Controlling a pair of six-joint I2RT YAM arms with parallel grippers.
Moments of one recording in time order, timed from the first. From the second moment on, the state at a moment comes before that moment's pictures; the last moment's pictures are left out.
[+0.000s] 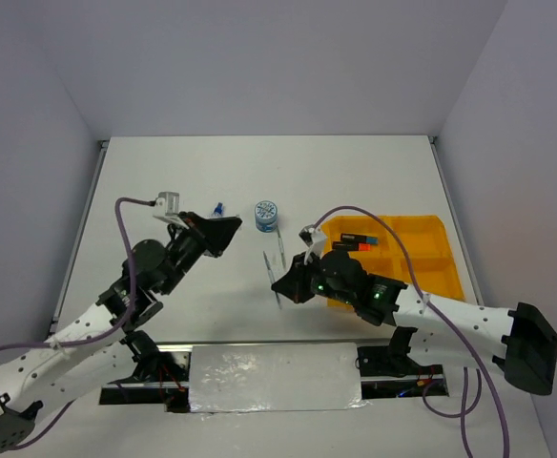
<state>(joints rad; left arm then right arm) -0.77 0.77 0.63 0.14 -0.23 -0.73 0.98 0.95 0.52 0.01 -0.05 0.67</state>
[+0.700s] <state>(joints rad) -0.77 0.60 0.47 0.44 -0.06 -0.70 1.28 1.07 0.70 0.19 0.35 0.71</state>
